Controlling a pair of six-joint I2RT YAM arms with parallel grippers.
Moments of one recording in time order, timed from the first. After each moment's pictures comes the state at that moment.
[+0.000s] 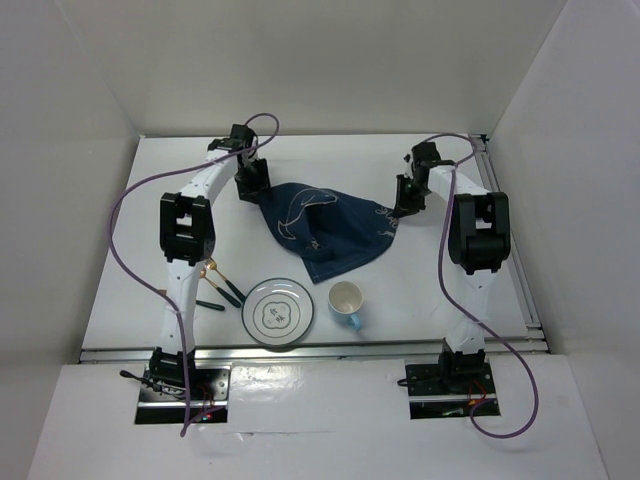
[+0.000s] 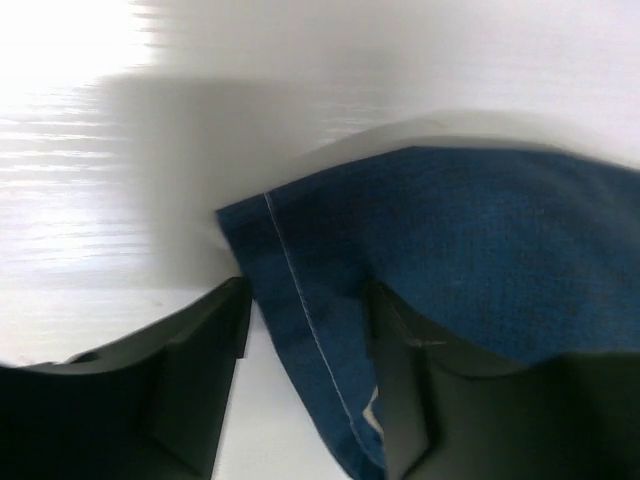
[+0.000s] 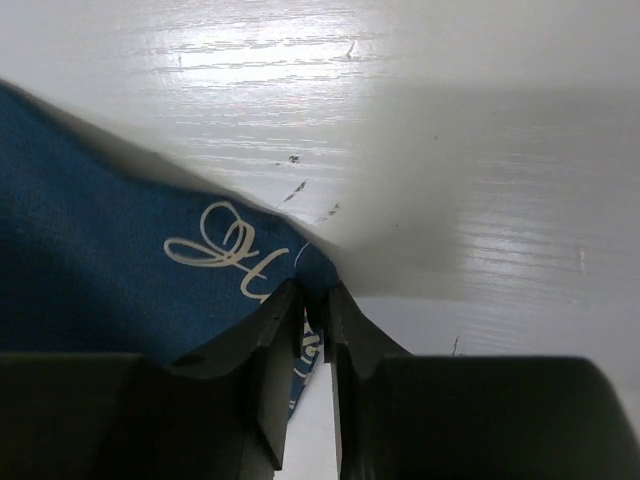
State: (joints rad) left arm -0.15 2.49 2.25 -0.92 0.15 -0.40; right arm 0.06 2.16 1.63 -0.61 -0.19 0.17
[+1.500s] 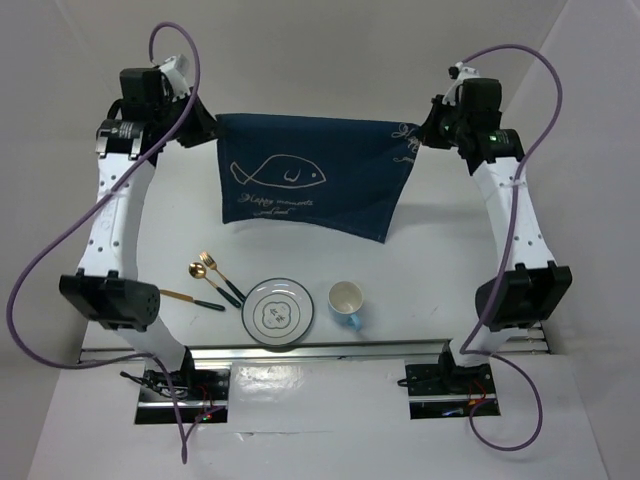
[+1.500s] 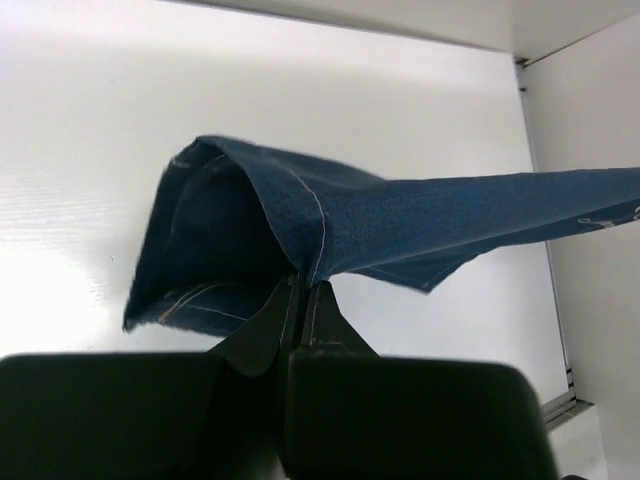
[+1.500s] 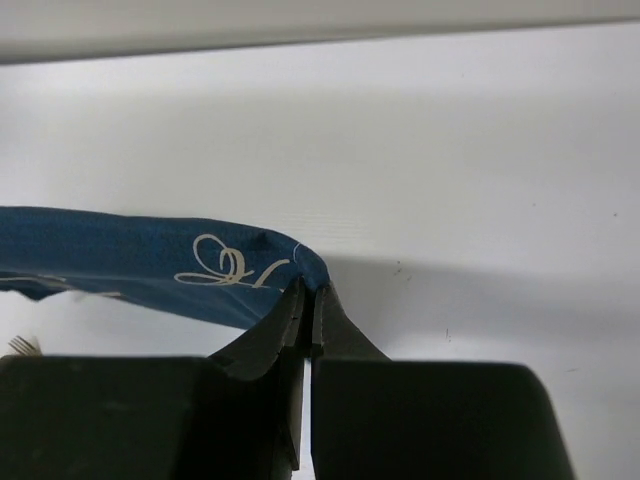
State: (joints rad) left arm -0.03 1.73 2.07 -0.87 0.34 -0.38; right arm 0.06 1.66 1.83 -0.66 -0.16 0.20
